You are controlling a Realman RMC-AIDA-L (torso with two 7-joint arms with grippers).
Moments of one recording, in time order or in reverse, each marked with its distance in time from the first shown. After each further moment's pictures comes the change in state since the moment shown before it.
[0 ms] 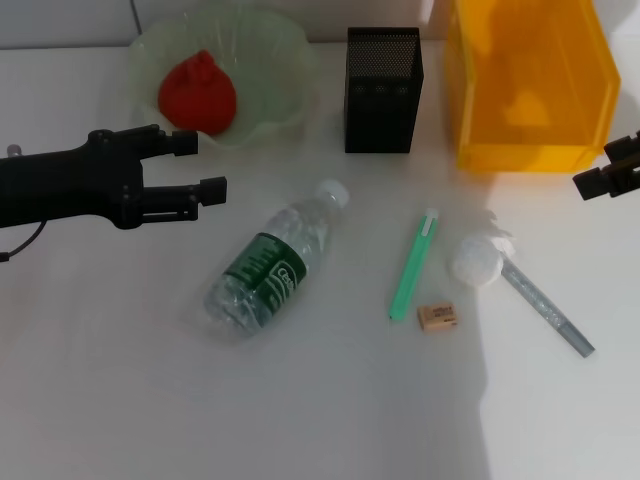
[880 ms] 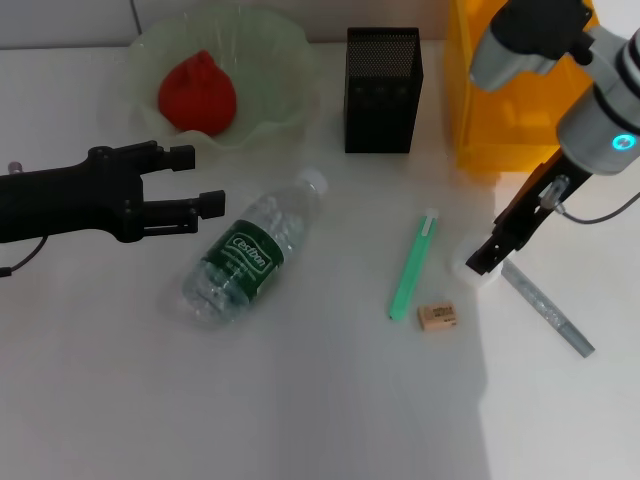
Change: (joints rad) left arm 0.028 -0.012 -0.021 -0.012 0.039 -0.024 0.003; right arm 0.273 0.087 -0.434 0.556 -0.348 0.442 0.028
